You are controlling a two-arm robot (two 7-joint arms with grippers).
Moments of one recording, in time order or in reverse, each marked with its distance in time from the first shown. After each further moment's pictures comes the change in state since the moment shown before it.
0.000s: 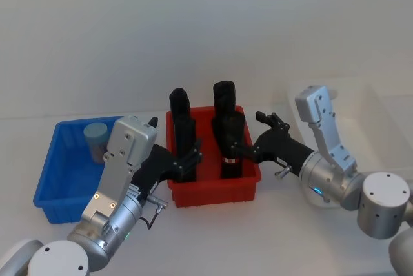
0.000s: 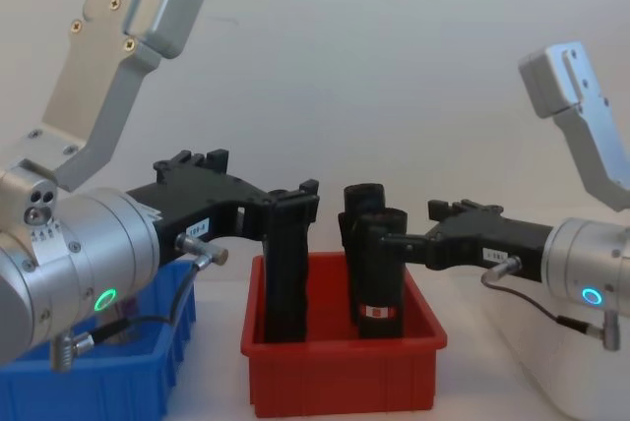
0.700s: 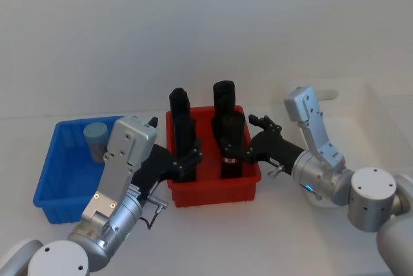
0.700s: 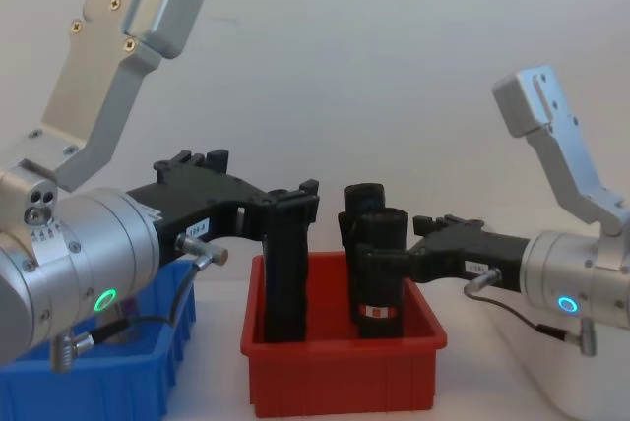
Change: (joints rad) left arm 0.000 0.000 0.000 0.000 0.000 0.000 0.000; right arm 0.096 -0.037 -0.013 0.184 -0.013 -0.055 0.027
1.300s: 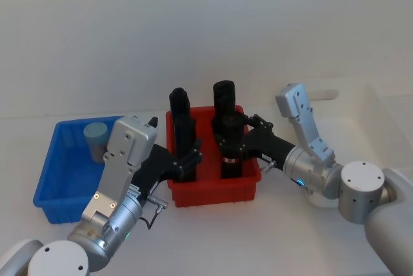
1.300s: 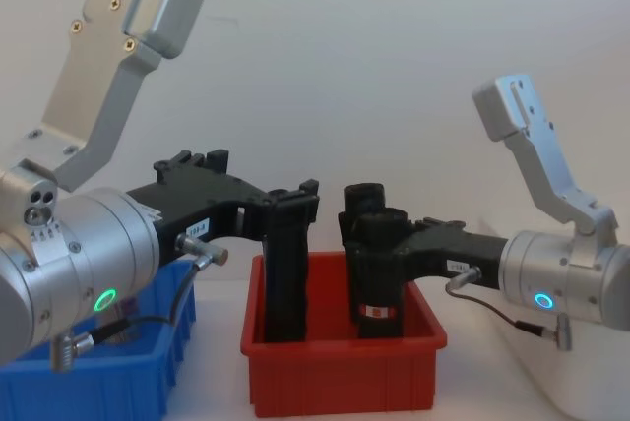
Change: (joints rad) left arm 0.000 0.000 0.000 0.000 0.000 0.000 0.000; right arm 0.108 -0.043 -0.012 0.197 0.007 -0.078 0.028
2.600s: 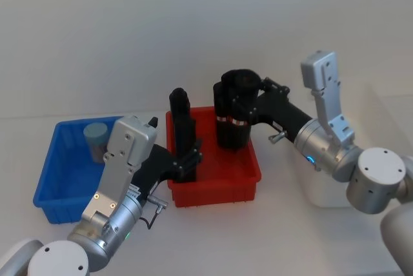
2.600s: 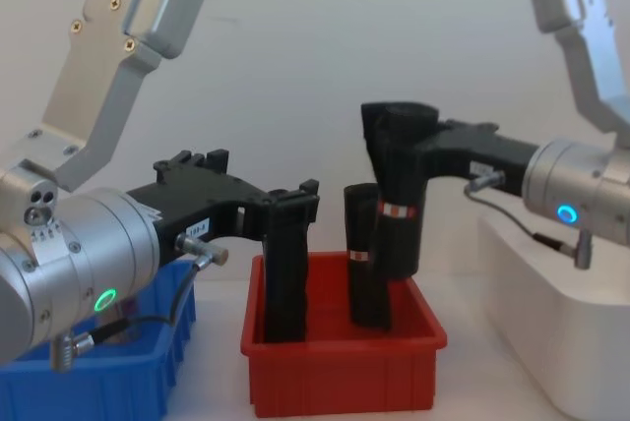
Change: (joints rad) left arm 0.000 0.000 0.000 0.000 0.000 0.000 0.000; right arm -0.139 0.054 0.019 -0.388 0.057 0.068 -0.120
